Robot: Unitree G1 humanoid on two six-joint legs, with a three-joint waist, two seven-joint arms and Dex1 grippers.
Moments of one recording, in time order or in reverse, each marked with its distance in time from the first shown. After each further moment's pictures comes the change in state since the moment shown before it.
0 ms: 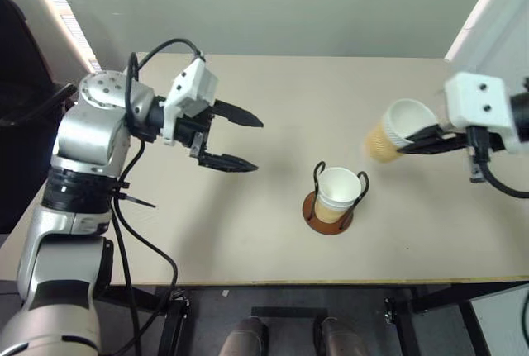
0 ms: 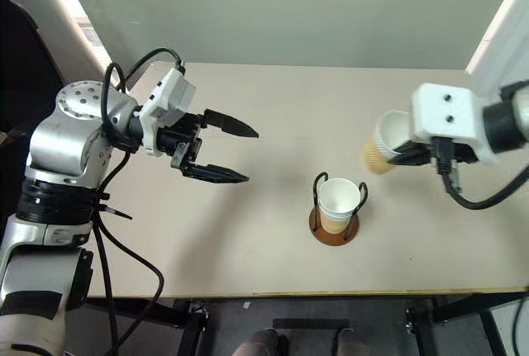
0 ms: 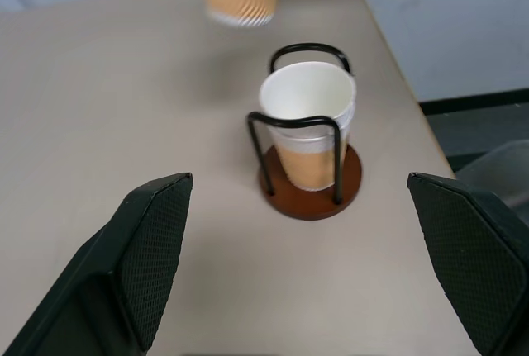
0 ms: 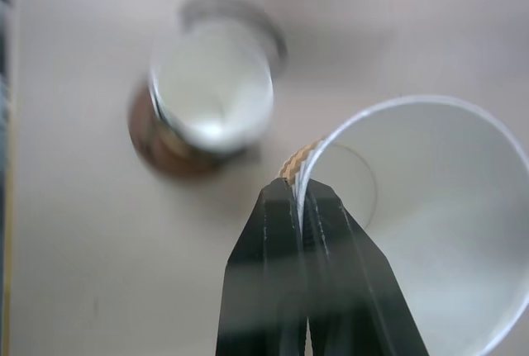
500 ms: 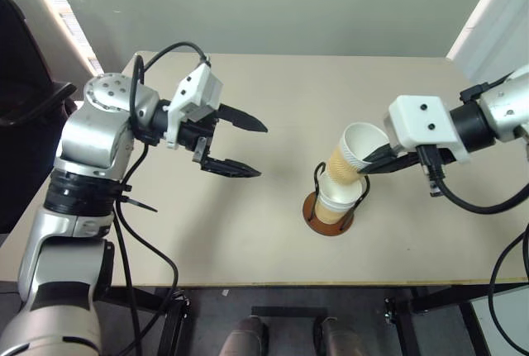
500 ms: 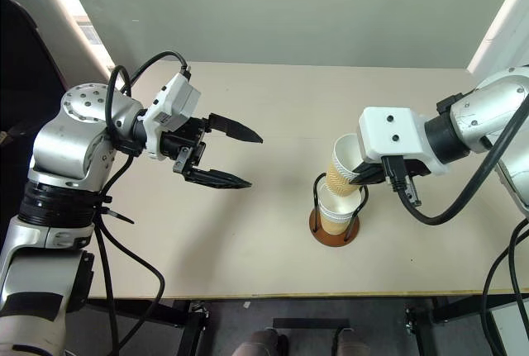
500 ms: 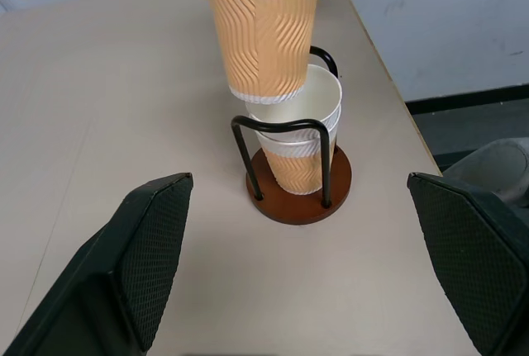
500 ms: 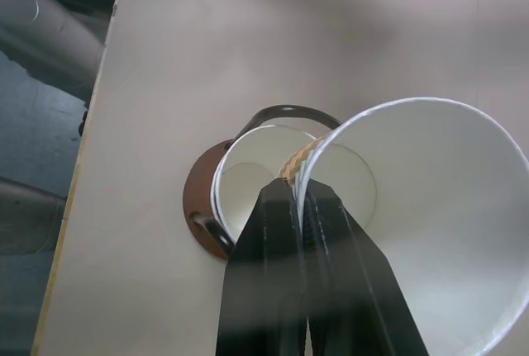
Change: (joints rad) left arm 0.004 0.004 -0.003 -0.014 -0.012 0.007 -0.001; right arm -0.049 0.094 0.114 -0.062 -0.016 0.050 0.036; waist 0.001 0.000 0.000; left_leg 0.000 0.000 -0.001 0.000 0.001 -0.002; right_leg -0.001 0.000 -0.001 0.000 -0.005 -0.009
